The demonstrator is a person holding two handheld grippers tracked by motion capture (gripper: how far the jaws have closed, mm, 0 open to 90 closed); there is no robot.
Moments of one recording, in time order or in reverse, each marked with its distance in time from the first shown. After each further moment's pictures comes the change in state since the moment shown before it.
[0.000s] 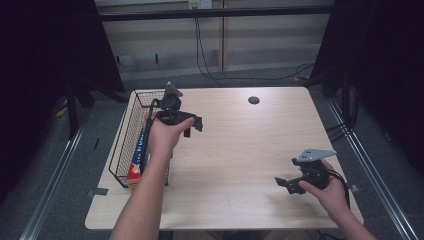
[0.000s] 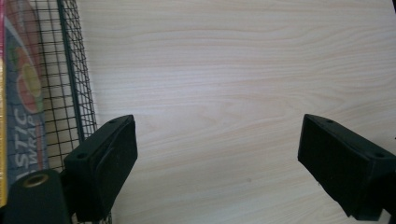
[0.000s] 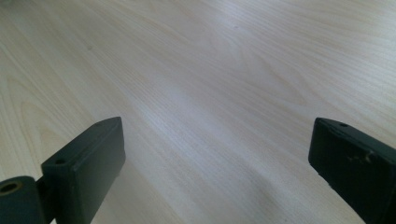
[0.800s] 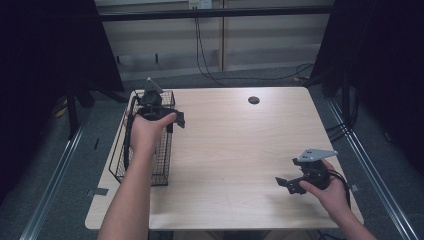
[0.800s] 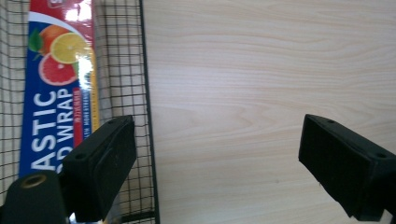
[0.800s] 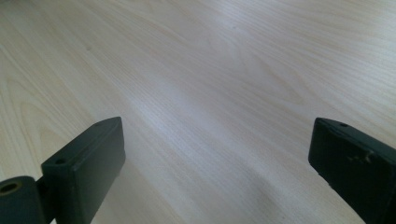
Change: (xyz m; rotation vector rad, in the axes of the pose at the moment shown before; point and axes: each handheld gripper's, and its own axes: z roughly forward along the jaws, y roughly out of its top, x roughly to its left) left arm 0.039 0.007 -0.020 0.010 0.065 -0.090; right arm 0.000 0.000 -0.002 -0.004 -0.005 0.005
